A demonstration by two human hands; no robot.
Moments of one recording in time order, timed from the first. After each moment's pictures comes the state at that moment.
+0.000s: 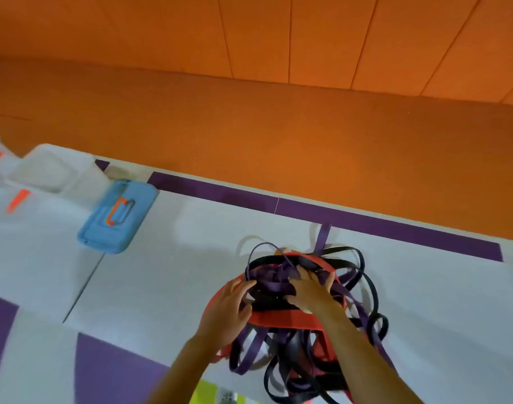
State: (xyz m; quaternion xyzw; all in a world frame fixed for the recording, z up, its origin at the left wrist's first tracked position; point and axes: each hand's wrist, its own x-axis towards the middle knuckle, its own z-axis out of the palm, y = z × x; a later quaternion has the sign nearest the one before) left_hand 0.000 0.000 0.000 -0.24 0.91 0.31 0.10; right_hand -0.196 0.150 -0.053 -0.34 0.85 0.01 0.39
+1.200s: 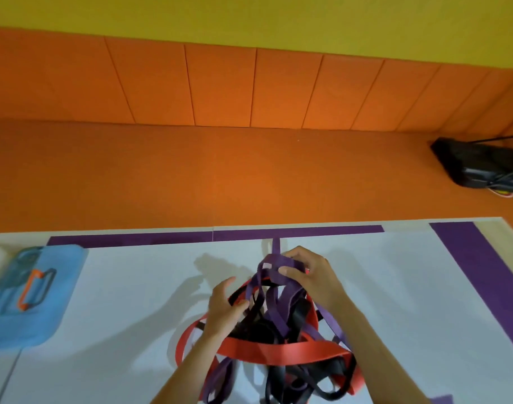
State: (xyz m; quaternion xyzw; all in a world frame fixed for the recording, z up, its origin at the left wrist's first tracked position) left_hand -0.066 -0.025 -0.016 -0.28 0.76 0.58 0.08; right_hand -0.172 0.186 0.099 -0.18 0.86 -0.46 0.16
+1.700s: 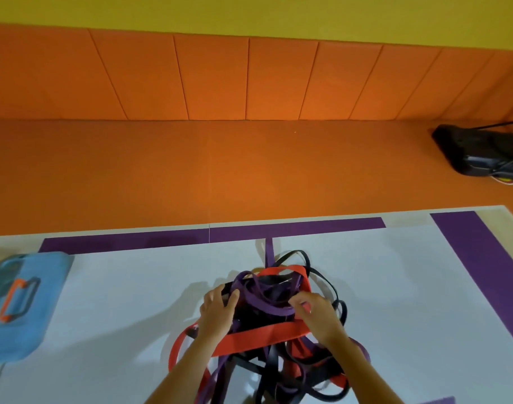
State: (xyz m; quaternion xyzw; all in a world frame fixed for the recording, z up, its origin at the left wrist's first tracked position) left_hand -0.092 -0.016 -0.048 -0.32 0.82 0.45 0.15; right_hand -0.156 0.244 -0.014 -0.10 0.92 -0.33 0.20
